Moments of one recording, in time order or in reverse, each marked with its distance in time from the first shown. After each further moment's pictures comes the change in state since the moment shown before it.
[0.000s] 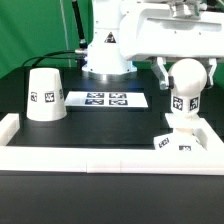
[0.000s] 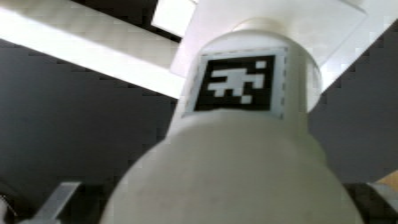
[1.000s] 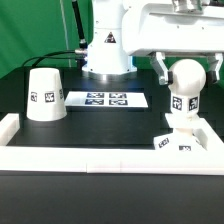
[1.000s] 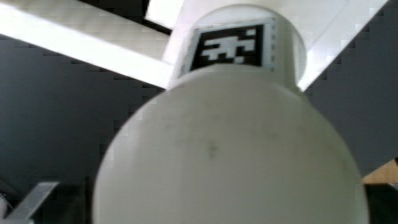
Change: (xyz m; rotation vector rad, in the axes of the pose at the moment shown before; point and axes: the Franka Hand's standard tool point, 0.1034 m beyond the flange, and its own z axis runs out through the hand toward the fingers) arm 0.007 -0.004 -0.010 0.009 -0.011 0.011
